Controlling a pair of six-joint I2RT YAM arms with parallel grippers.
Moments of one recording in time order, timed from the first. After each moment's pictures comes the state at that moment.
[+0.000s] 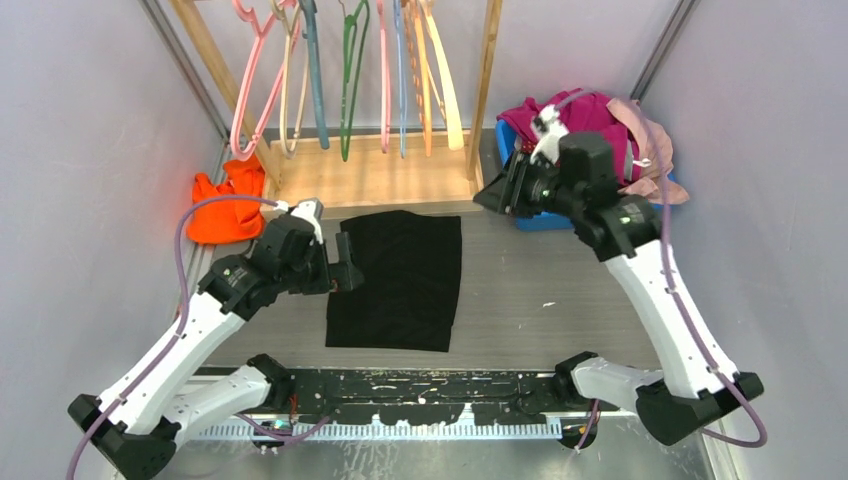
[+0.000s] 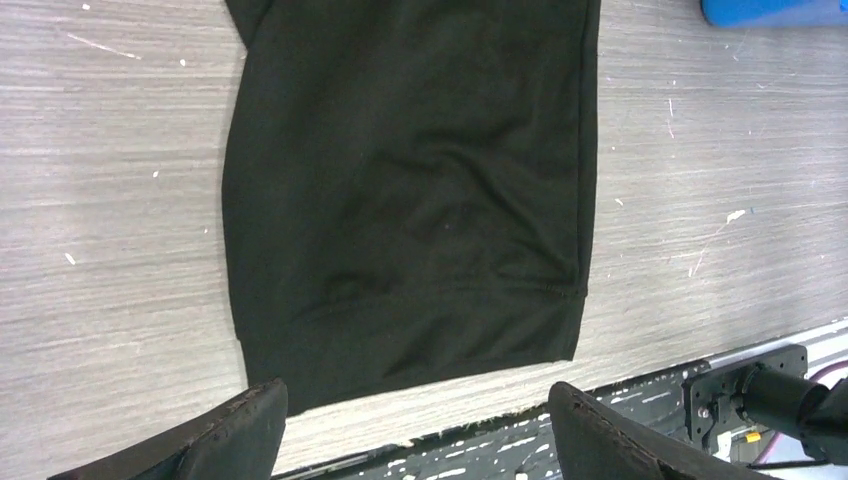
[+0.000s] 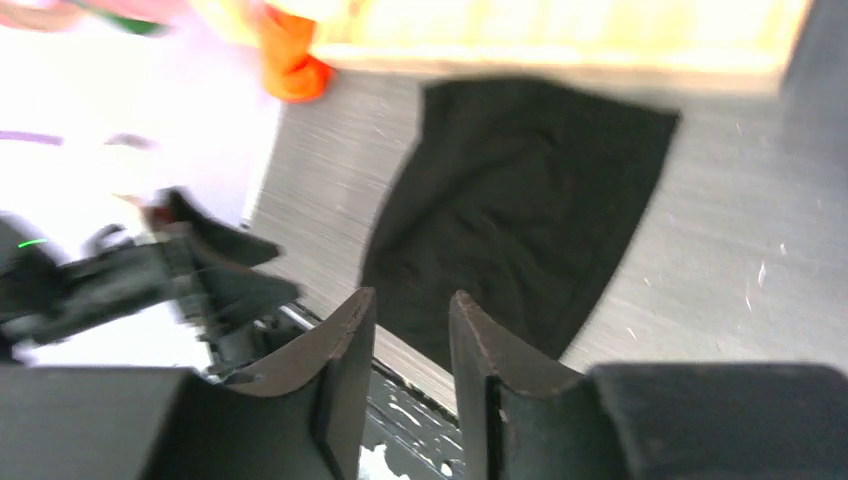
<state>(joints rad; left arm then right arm) -0.61 0.88 0.99 -0.93 -0.04 -0.64 0.40 1.14 1.38 -0.78 -0.32 0.55</state>
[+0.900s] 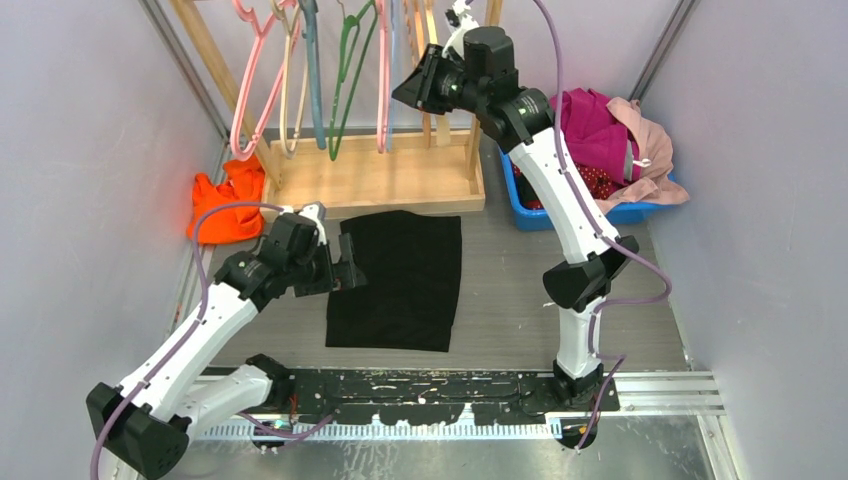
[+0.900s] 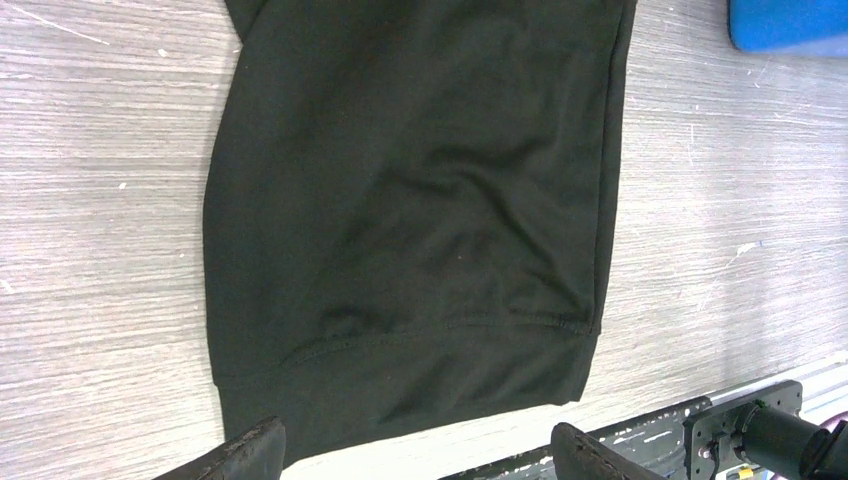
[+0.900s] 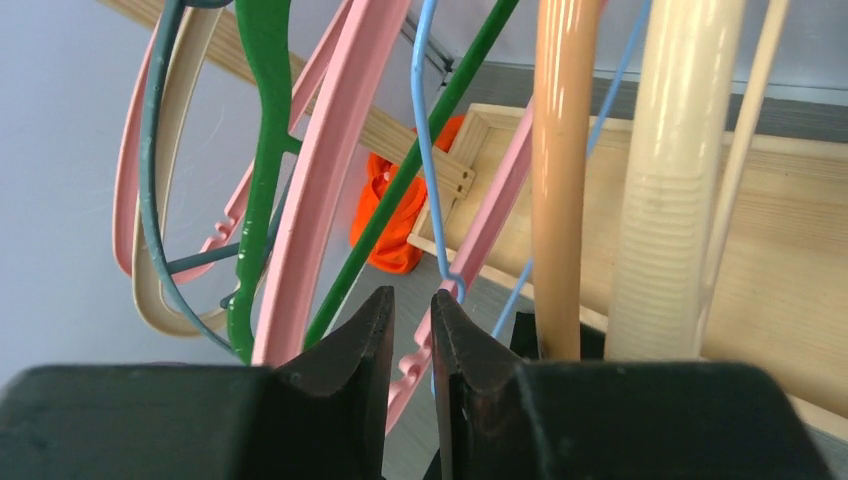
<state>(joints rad) -0.50 0.97 0.90 -0.82 0.11 -0.62 0.55 1.96 2.43 -0.69 -0.25 0.59</state>
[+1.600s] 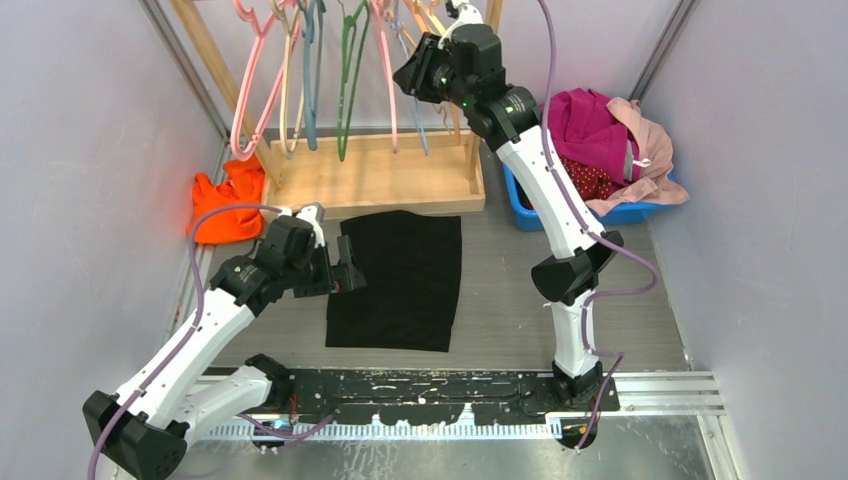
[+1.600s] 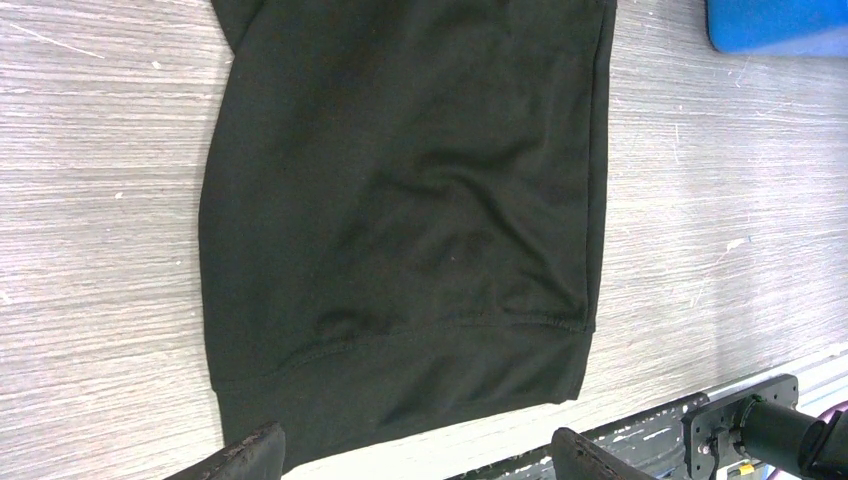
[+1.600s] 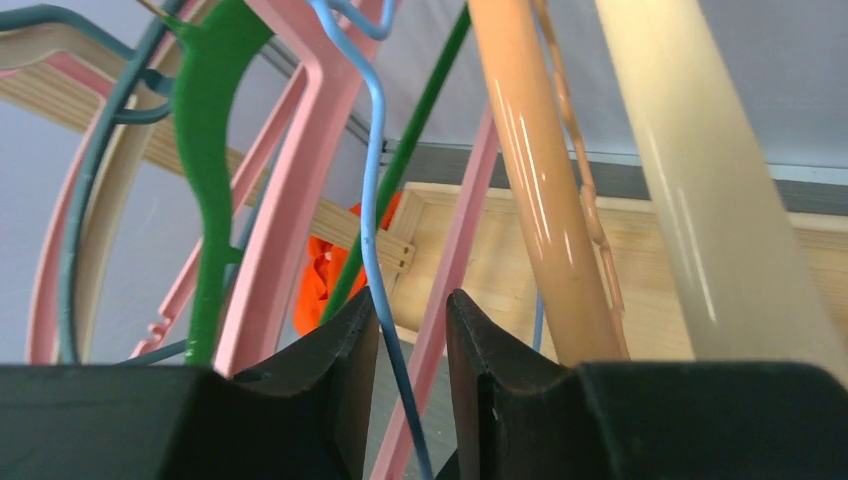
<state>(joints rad) -0.50 0.92 0.88 -0.82 0.12 -0.60 0.58 2.04 2.54 -0.66 -0.02 0.56</state>
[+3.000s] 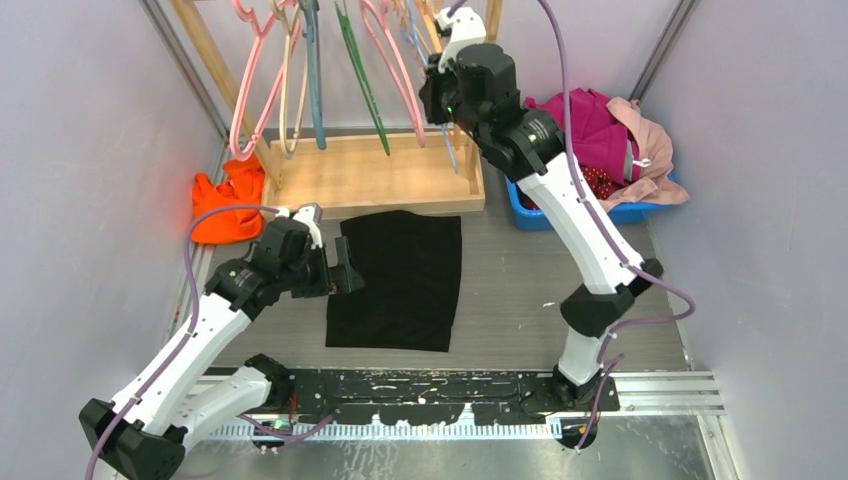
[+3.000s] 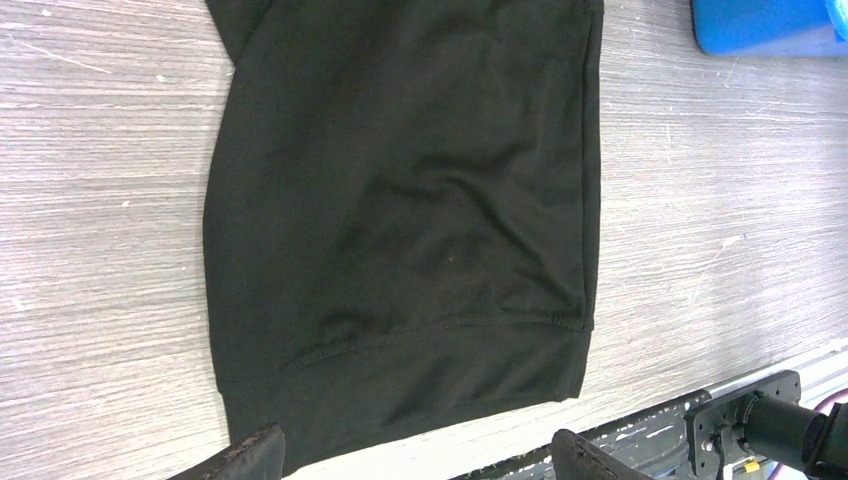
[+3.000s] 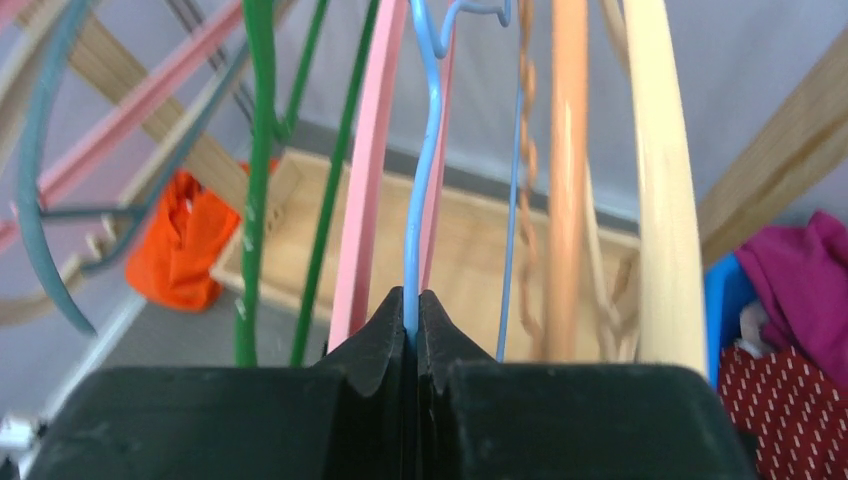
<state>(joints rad) -0.50 0.89 0.88 -0.83 0.12 -0.58 0.71 1.82 2.37 -0.71 0.26 0.18</state>
